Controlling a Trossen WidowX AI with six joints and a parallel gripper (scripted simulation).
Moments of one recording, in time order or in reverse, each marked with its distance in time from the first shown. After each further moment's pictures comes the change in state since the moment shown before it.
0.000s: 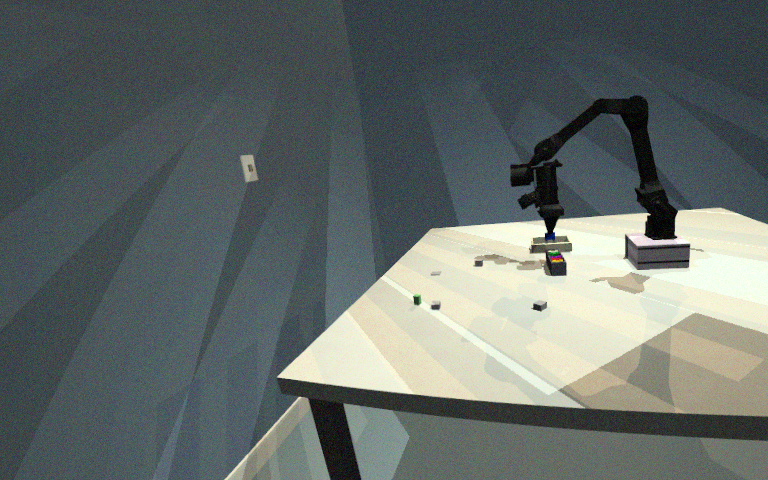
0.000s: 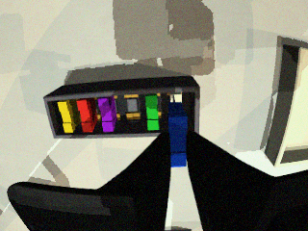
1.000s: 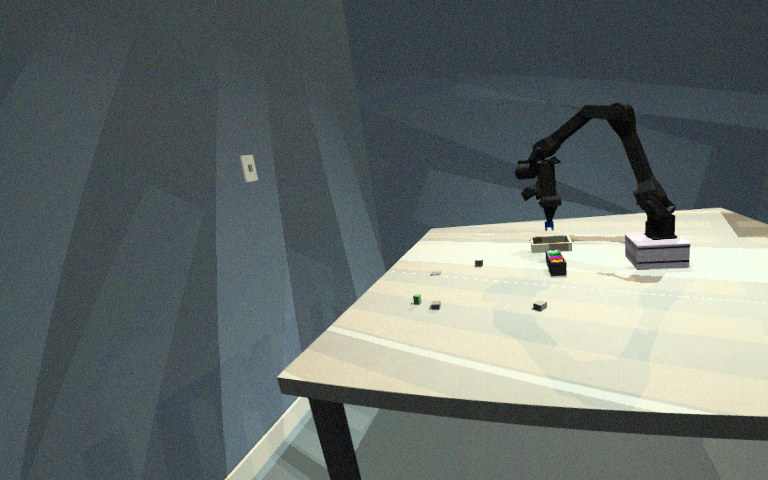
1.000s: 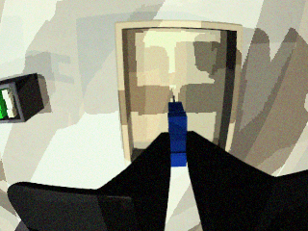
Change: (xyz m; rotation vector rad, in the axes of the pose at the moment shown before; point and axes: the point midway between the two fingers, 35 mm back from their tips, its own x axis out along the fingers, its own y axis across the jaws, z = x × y) arm -0.002 -0.165 -0.020 0.008 0.001 -0.019
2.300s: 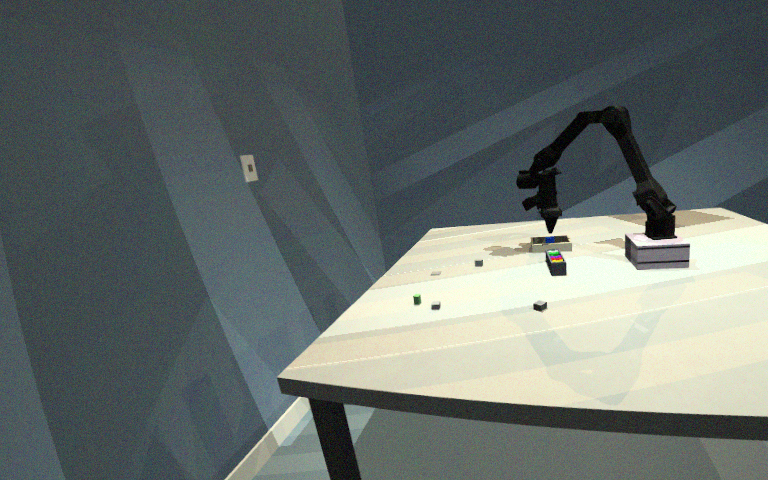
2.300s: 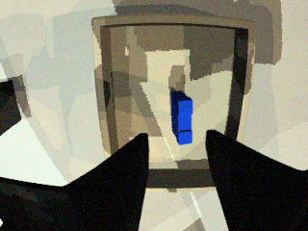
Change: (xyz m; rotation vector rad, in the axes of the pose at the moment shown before) arm 0.036 -0.007 -0.001 -0.007 -0.001 0.000
